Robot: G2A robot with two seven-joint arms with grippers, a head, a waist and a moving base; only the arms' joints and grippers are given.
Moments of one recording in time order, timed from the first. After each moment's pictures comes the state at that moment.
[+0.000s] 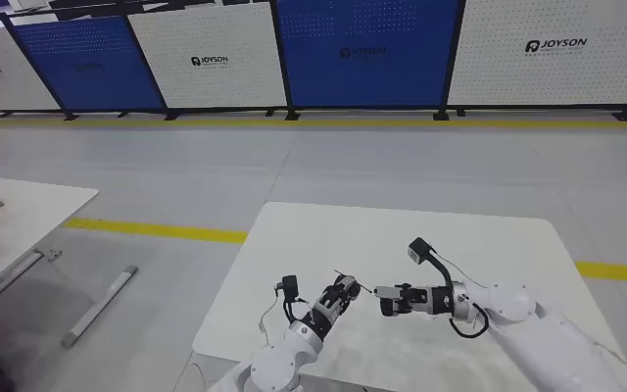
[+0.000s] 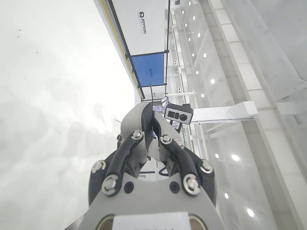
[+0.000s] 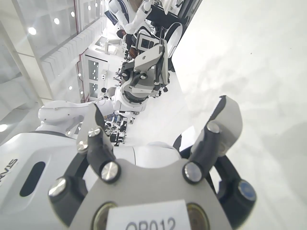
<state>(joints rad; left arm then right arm) 1.59 -1.14 -1.00 -1.87 -0.32 0.02 0.18 -0.80 -1.07 0.62 -1.21 0.58 -0.34 1.06</state>
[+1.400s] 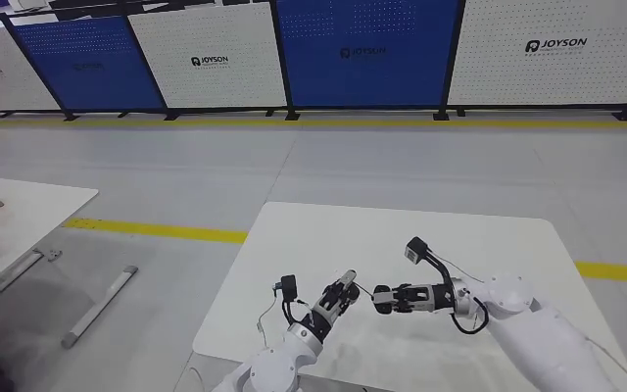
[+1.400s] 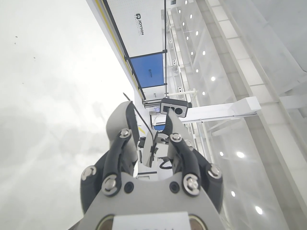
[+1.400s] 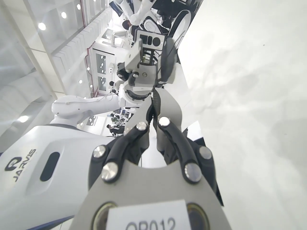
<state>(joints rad) 1.62 -1.16 -1.03 -1.89 -0.24 0.01 0.17 -0.80 -1.14 0.70 -1.08 0.63 -0.34 1.27</state>
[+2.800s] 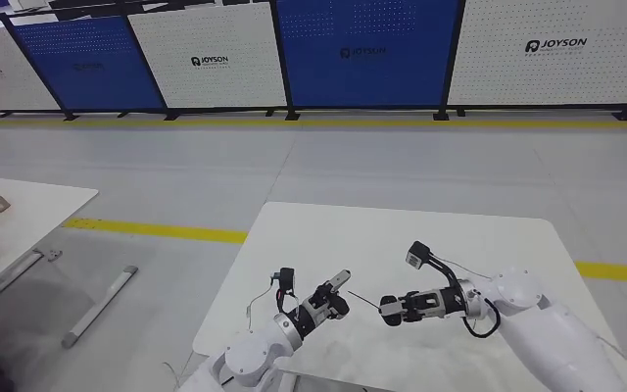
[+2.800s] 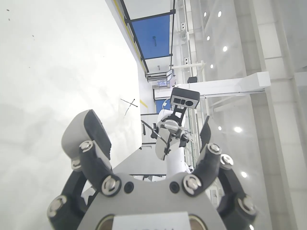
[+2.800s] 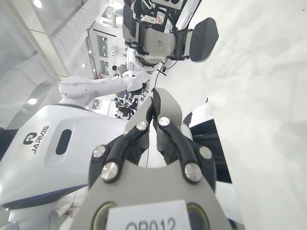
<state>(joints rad) 1.64 -1.12 -1.19 -1.86 -0.32 0.04 -0.23 -0.78 -1.11 0.69 -1.14 0.65 -0.30 1.39</state>
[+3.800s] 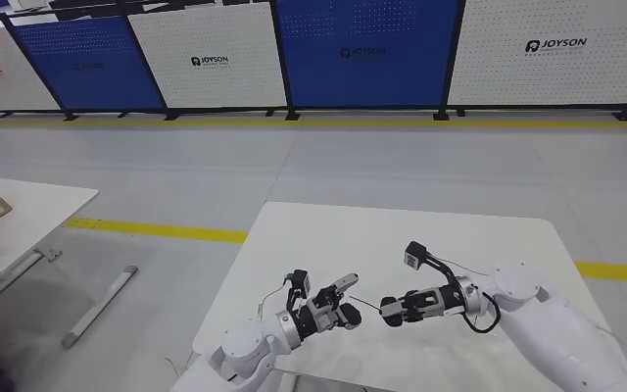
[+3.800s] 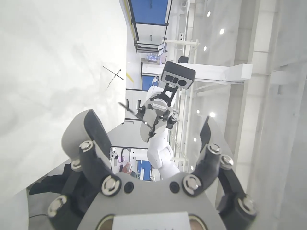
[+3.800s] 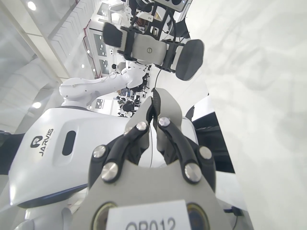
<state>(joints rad) 1.60 -1.12 -1.21 -1.83 -0.54 0.08 -0.45 -0.70 -1.10 0.58 -1.10 0.71 -0.24 1.39</state>
